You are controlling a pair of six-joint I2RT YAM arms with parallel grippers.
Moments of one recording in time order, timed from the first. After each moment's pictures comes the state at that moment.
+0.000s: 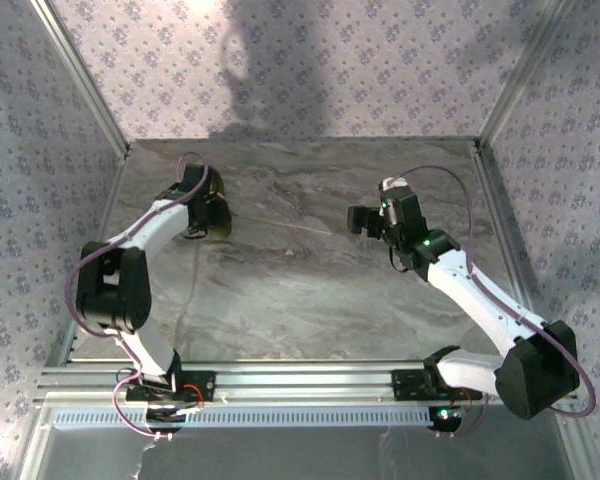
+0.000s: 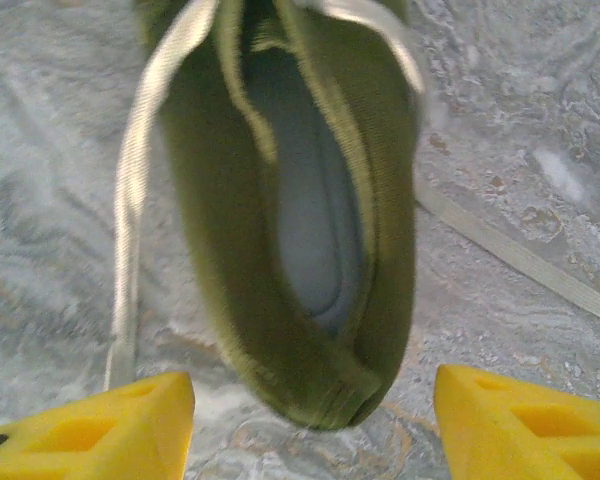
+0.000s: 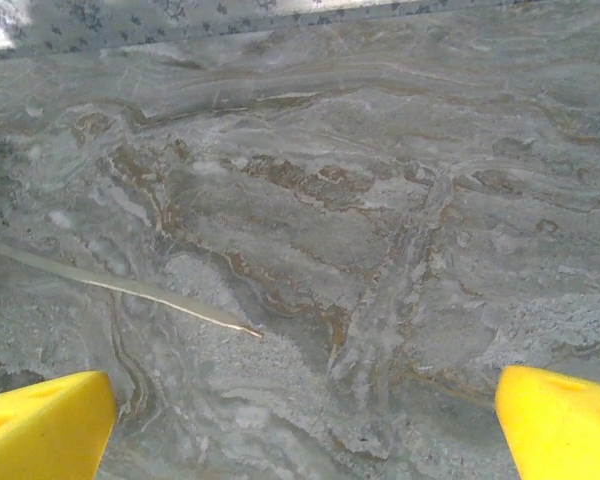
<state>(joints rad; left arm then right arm) -0.23 1.71 1.23 -0.58 -0.08 -0.50 0.47 1.20 0.94 -0.37 0.21 0.35</state>
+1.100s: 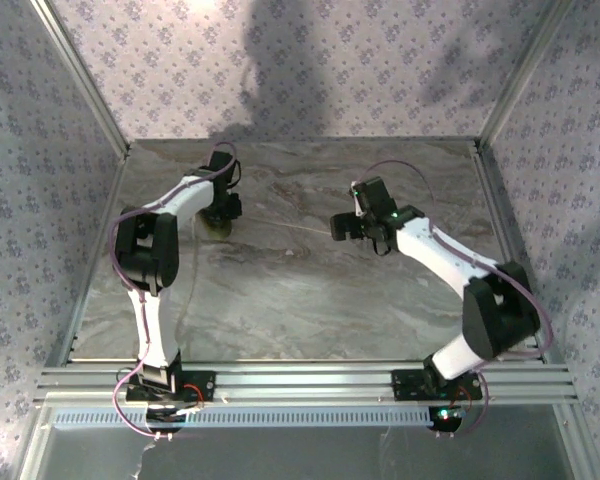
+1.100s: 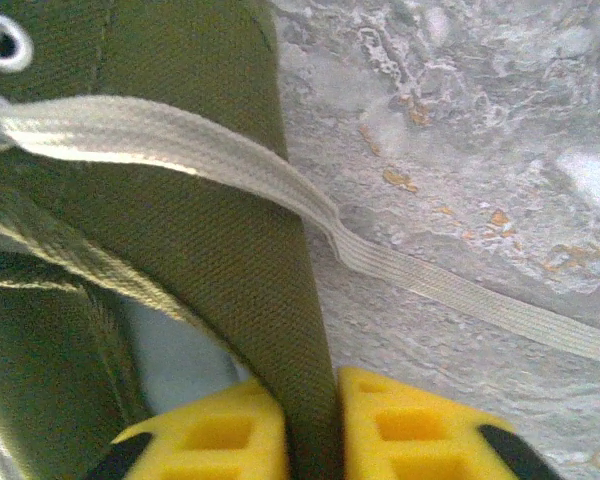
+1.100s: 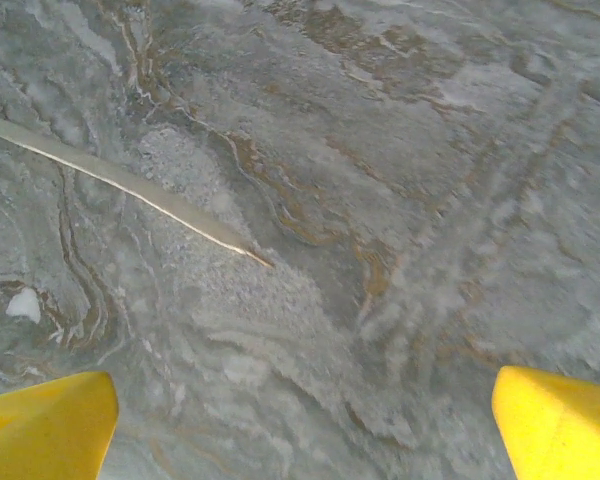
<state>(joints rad) -0.28 2.03 1.54 -0.72 -0.10 -0.36 0.48 1.58 1.15 -0.50 0.08 0.21</state>
